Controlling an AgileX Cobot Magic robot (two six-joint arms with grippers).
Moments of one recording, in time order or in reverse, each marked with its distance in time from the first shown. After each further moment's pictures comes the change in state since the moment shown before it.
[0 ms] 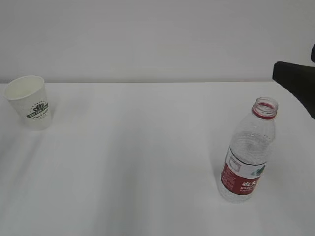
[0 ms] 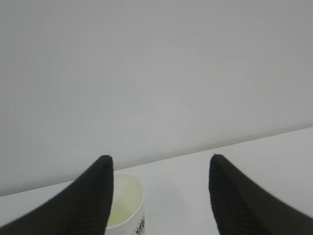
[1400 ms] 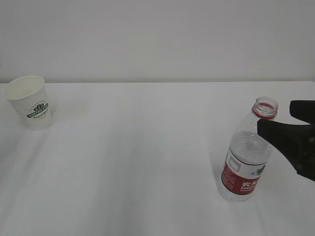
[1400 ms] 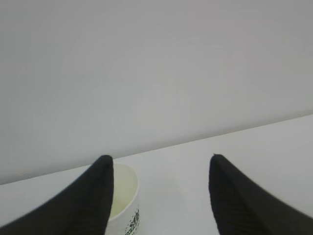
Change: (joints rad) left arm 0.000 0.118 0.000 0.000 -0.068 0.000; right arm 0.000 0.062 0.137 -0.010 -0.048 0.015
